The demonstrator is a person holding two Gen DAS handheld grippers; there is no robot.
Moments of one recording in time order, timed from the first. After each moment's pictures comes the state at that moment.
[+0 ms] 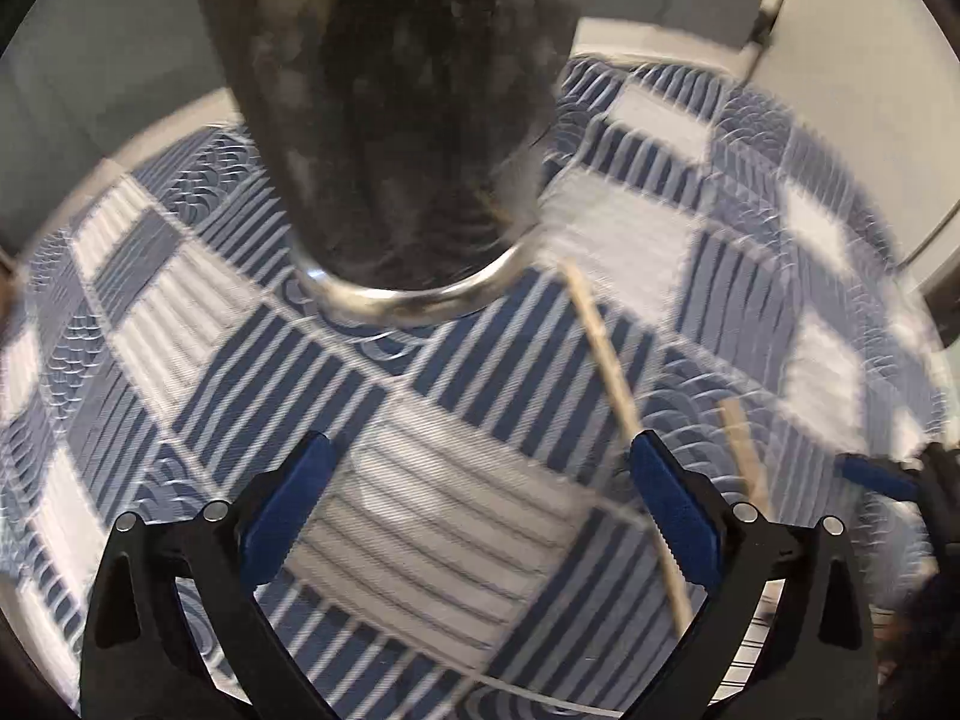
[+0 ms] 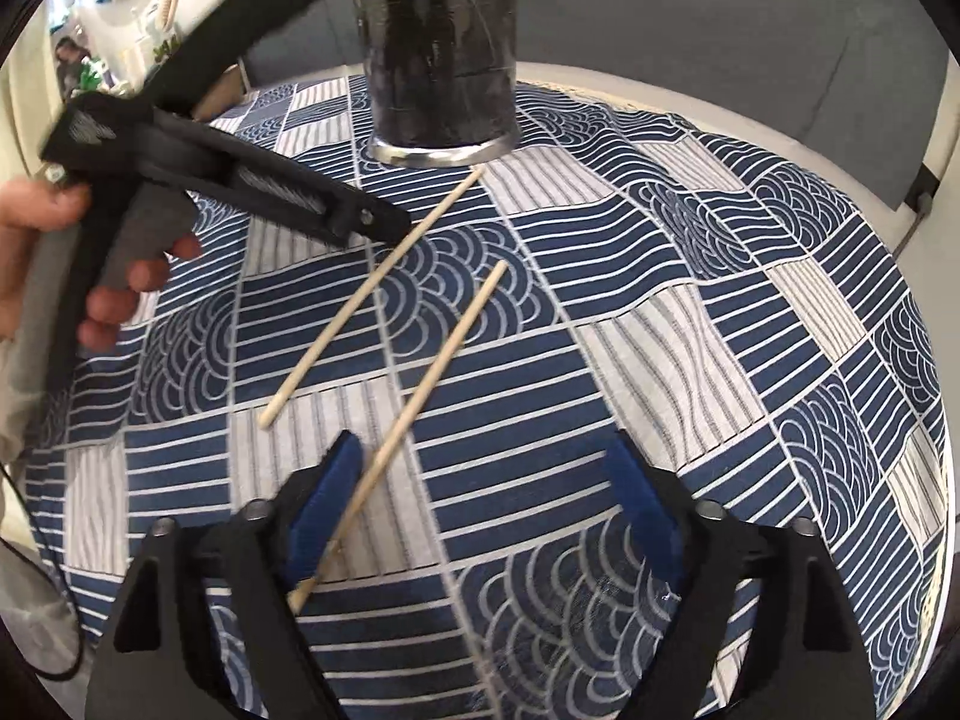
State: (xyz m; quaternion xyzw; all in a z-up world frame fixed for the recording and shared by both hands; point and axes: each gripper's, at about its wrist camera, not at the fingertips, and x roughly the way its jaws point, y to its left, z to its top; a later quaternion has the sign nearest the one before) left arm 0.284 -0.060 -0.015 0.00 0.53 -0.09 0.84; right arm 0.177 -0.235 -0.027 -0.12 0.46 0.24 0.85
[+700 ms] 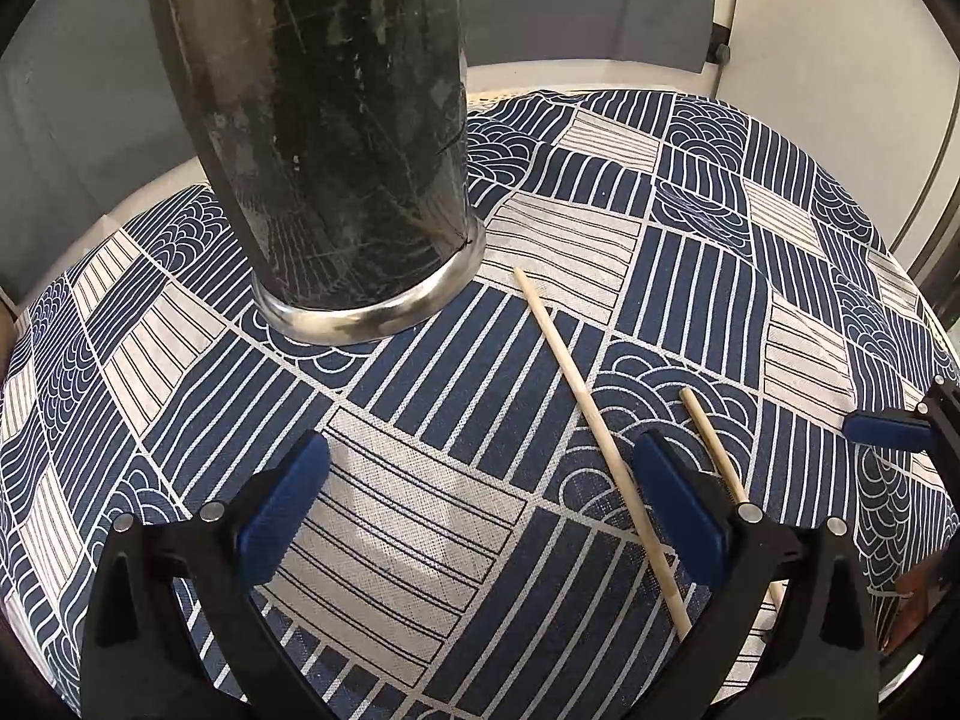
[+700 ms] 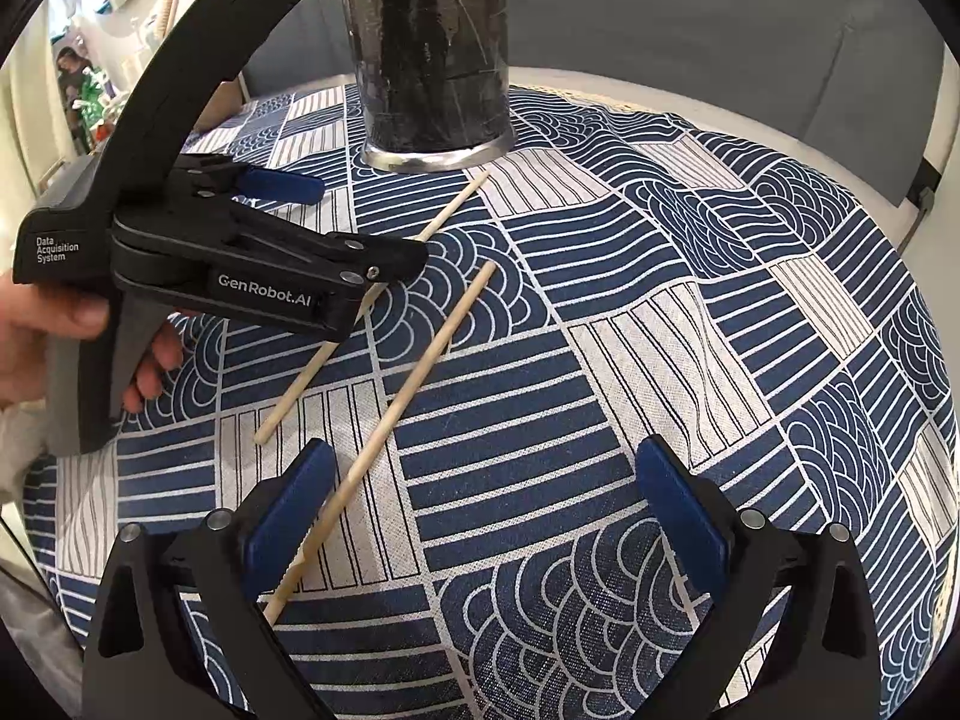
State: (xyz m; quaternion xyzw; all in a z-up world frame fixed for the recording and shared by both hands) left arm 0.245 -0.092 -0.028 0.05 0.46 -0.09 0.88; right arm 0.182 -0.240 -0.034 -0.11 0.45 0.25 0.85
